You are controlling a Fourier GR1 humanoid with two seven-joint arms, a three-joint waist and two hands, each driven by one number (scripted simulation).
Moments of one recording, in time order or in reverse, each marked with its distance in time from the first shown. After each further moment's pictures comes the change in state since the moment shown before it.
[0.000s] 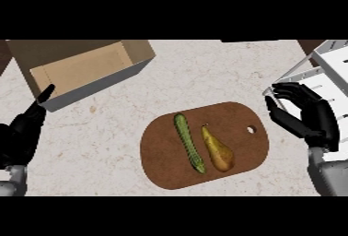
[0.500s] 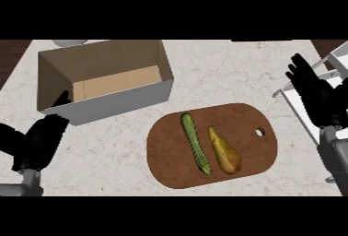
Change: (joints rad) left arm 0.019 -0.074 -0.020 -0.006 0.205 -0.114 0.044; right arm -0.150 -0.090 -0.015 0.134 -0.162 0.230 0.108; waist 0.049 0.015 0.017
